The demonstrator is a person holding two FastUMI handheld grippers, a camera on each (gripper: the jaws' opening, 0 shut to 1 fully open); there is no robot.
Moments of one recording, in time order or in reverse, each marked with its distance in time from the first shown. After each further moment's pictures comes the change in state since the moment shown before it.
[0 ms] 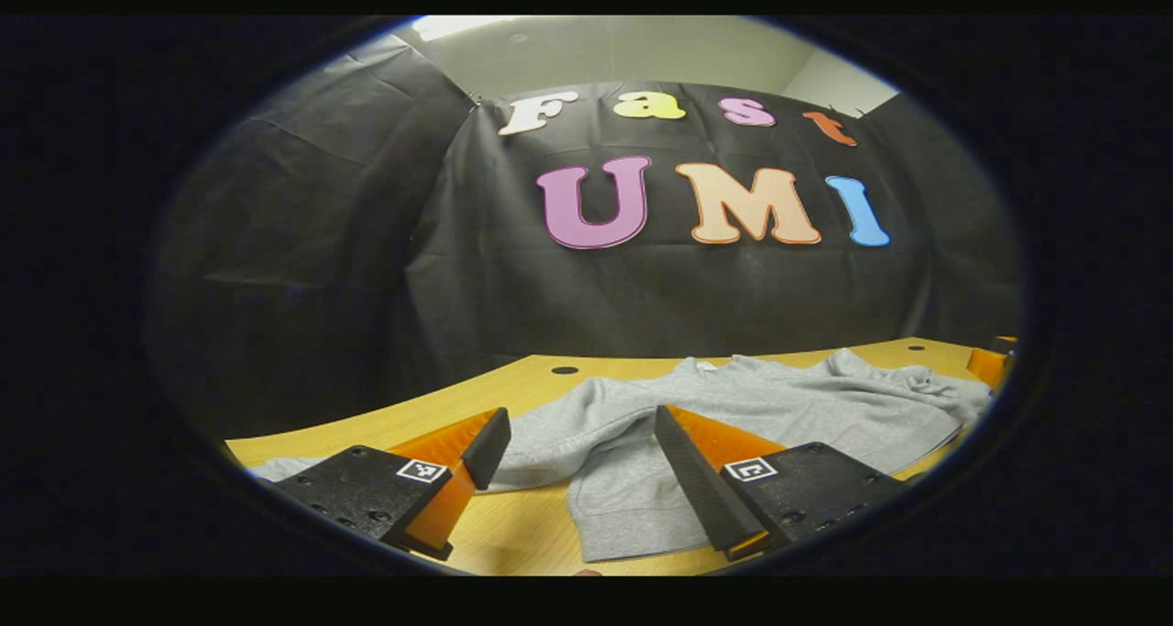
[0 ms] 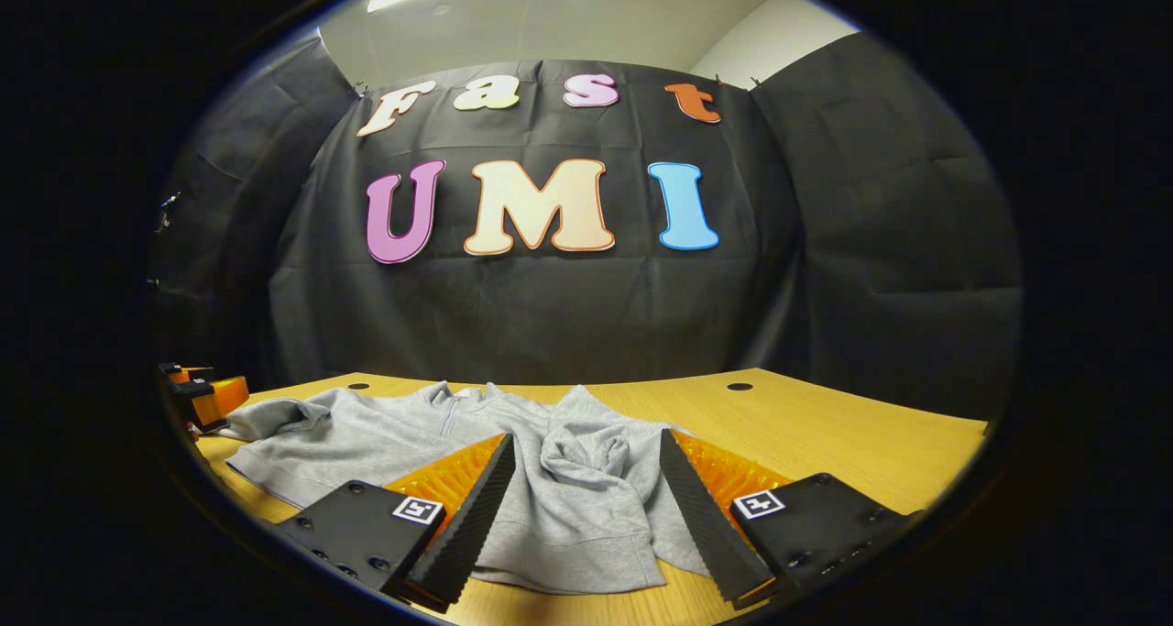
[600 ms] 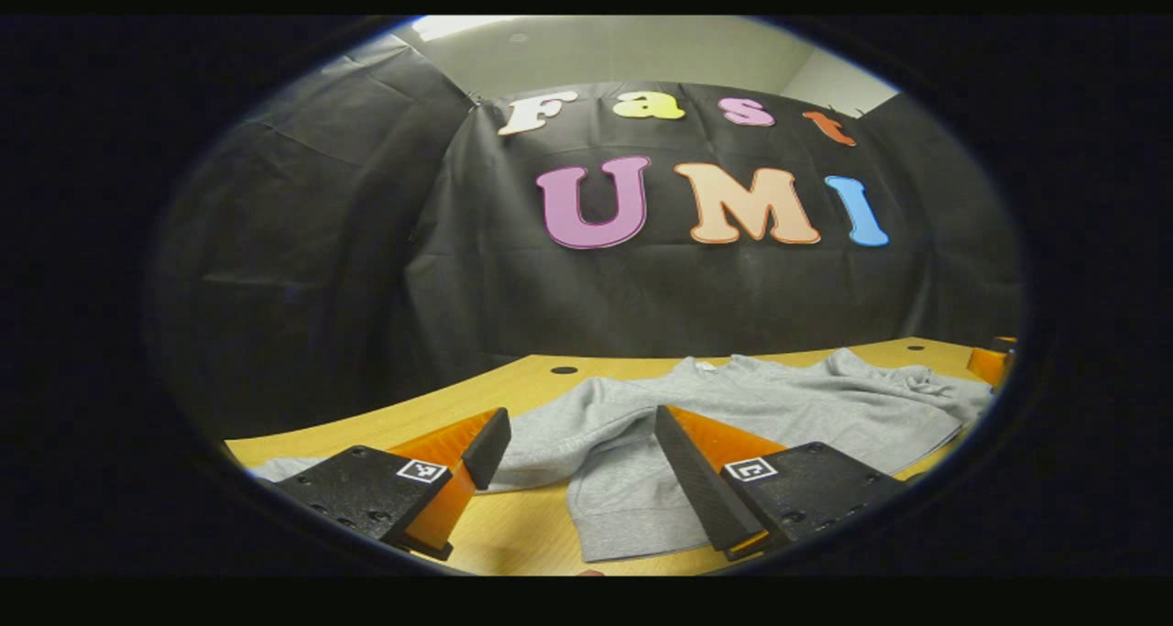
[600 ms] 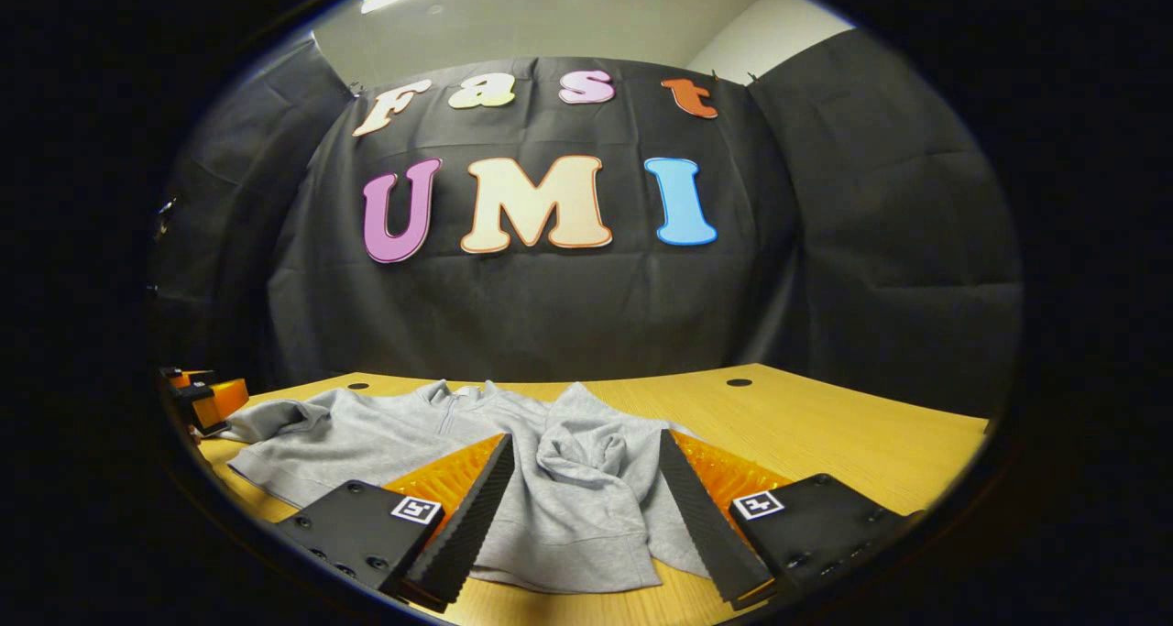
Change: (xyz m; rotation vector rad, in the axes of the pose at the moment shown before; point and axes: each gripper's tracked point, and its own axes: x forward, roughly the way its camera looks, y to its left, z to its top) left arm -0.001 -0.002 0.000 0.000 0.000 -0.003; right arm 0.003 -0.014 0.005 0.038 0.023 -0.004
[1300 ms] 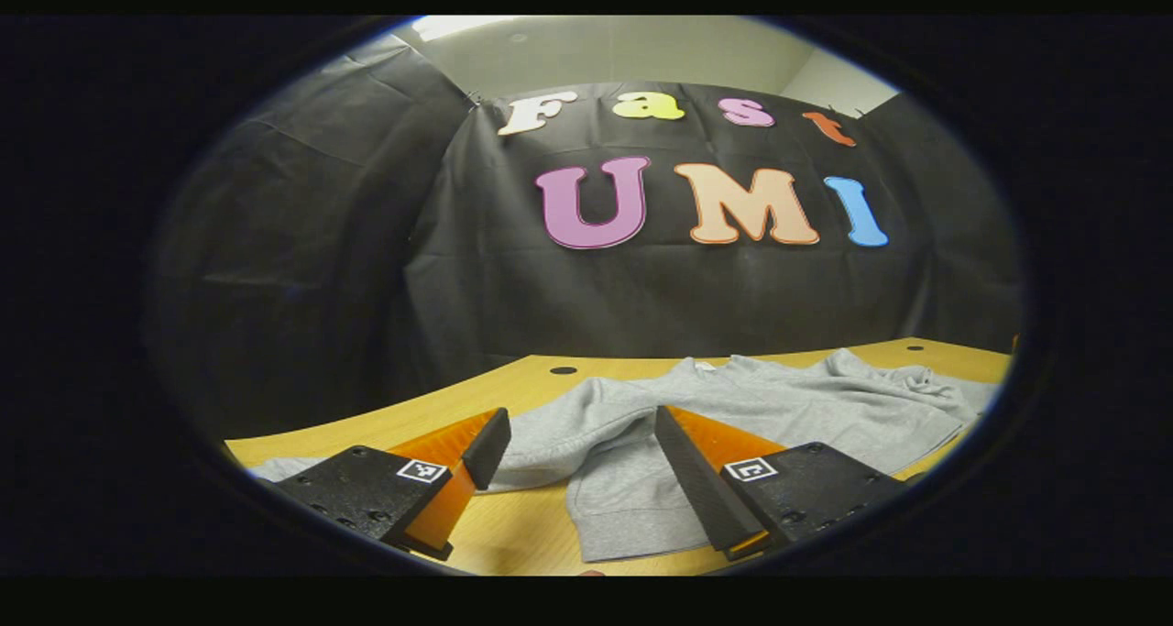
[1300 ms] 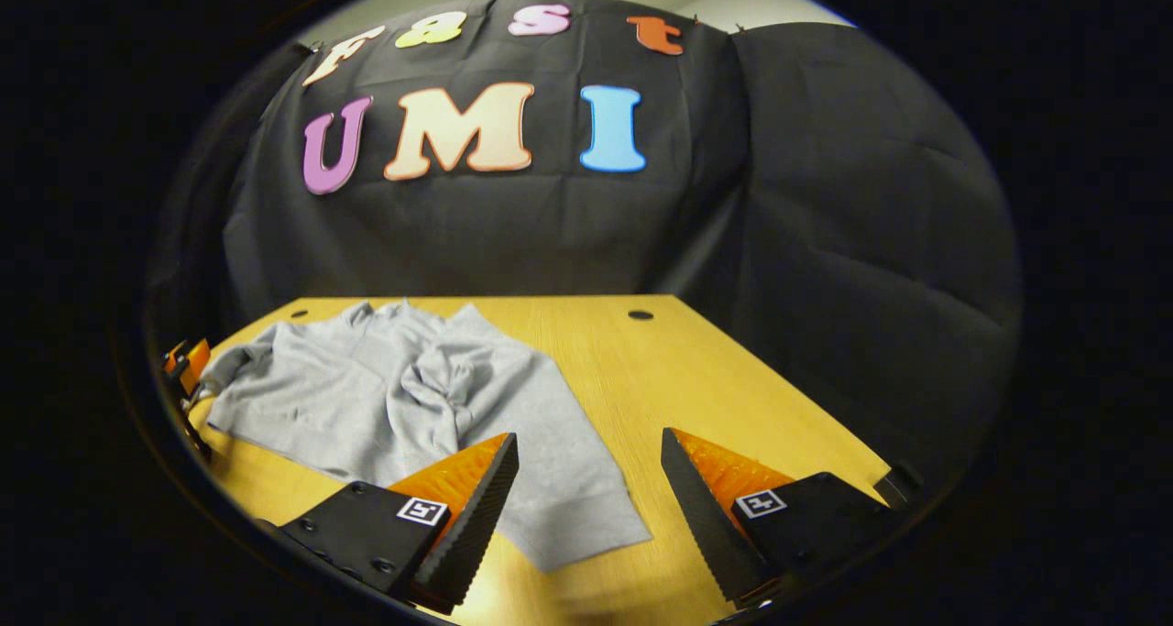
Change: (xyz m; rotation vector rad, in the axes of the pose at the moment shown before) left arm 0.000 -0.001 0.001 0.000 0.001 -0.005; right arm -0.054 -0.143 -0.027 -0.139 0.424 -0.131
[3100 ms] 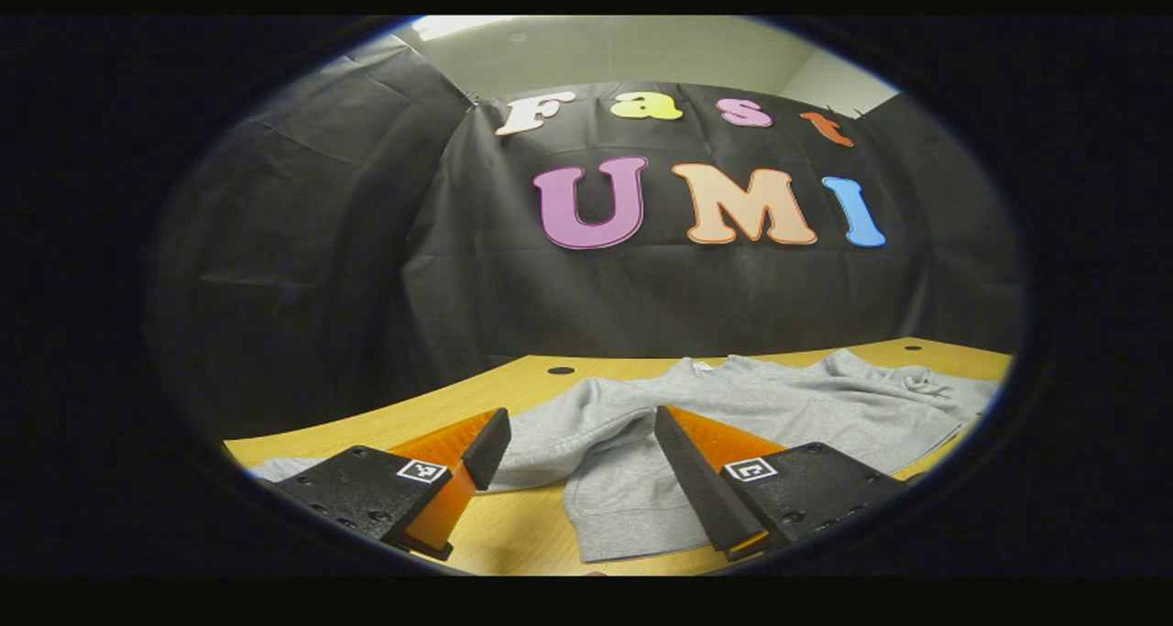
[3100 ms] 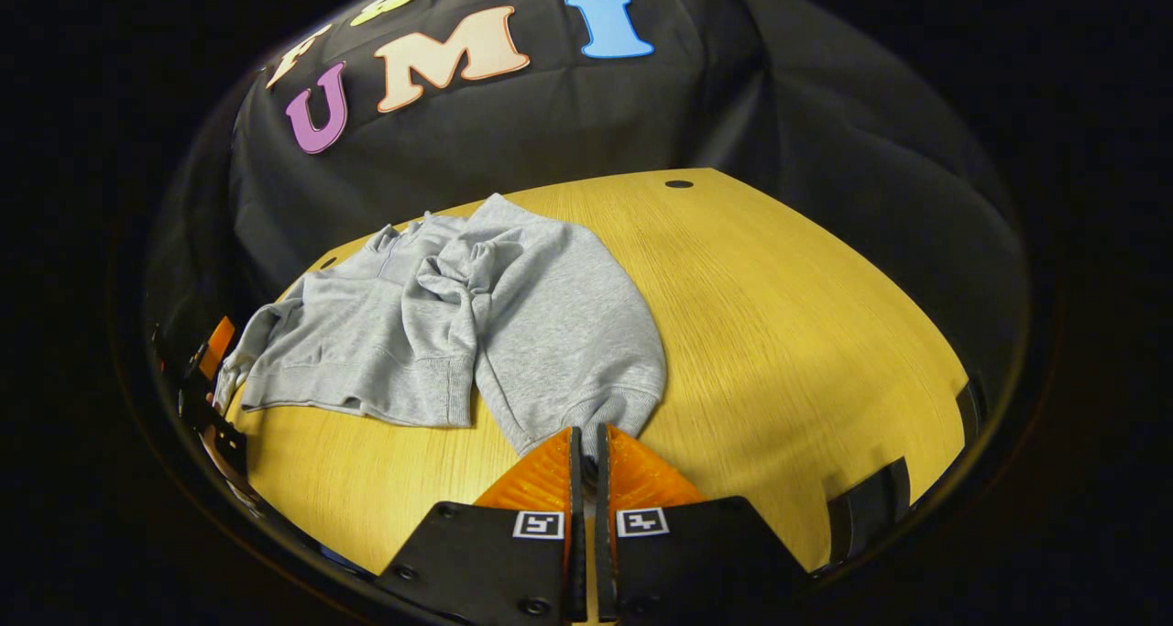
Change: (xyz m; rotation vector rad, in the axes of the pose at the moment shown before) left arm -0.001 0.000 0.001 0.000 0.000 -0.006; right arm 0.004 0.026 -0.072 0.123 0.285 0.159
